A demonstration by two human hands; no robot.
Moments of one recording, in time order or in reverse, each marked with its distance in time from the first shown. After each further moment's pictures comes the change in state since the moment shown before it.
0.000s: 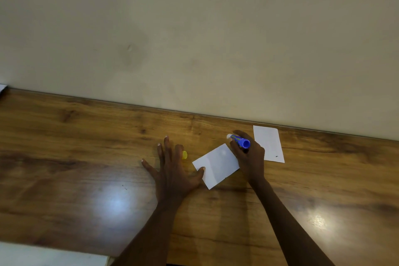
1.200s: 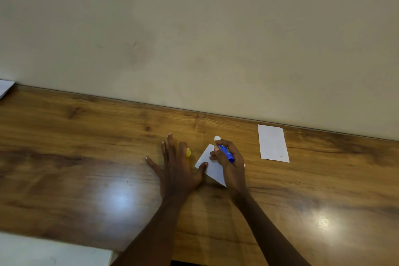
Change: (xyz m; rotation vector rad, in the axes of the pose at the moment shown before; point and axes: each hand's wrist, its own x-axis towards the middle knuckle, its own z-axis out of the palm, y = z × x) left_hand 0.001 0.003 -0.003 0.019 -0.022 -0.028; right_hand -0.042 -0.018 0.036 0.417 -0.173 0.321
